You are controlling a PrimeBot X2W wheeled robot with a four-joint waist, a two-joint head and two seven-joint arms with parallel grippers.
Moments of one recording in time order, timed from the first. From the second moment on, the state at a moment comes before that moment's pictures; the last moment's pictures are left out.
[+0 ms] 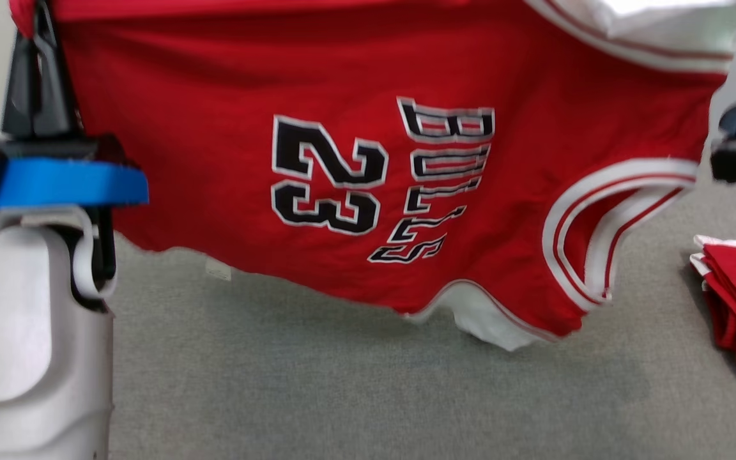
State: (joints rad) left arm -0.59 0.17 0.00 0.21 -0.19 -0.04 -0.21; right arm -0.66 -0.40 0.09 0.10 0.41 0.13 -0.26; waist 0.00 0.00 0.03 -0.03
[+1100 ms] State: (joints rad) left arm -0.67 0.06 0.03 0.52 -0.18 0.01 -0.26; right arm -0.73 -0.37 0.04 0.33 0.37 0.13 -0.26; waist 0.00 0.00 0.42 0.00
